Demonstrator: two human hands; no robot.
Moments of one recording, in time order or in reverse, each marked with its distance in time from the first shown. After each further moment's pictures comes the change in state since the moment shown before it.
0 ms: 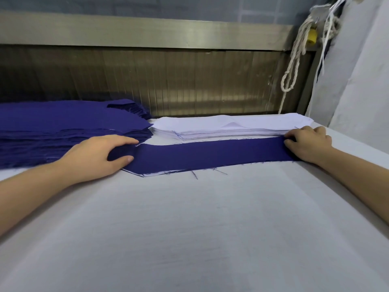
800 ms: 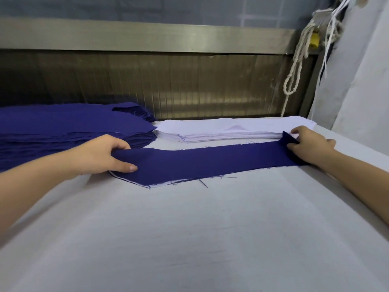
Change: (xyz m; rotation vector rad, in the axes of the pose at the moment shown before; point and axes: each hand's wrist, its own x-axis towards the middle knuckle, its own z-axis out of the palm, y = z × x) left_hand 0.008 0.008 -0.019 -0.354 -0.222 -0.199; right_hand -0.002 -0.009 -0.005 0.122 -0.018 0.113
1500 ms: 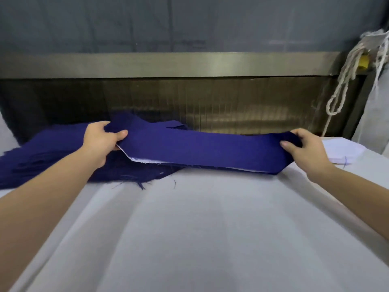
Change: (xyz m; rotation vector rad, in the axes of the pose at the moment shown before) left_hand 0.021 -0.072 -0.077 -0.734 0.695 -0.189; right_hand -0.019 -0.107 0.003 0.838 0.120 -0.273
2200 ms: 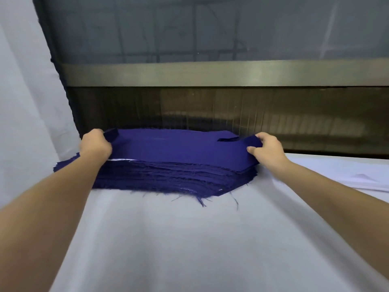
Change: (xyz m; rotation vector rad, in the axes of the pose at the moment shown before) left_hand 0.080 -0.040 -0.136 0.938 0.333 -0.046; right_hand 0.026 -0.092 0.189 0.078 -0.295 -0.017
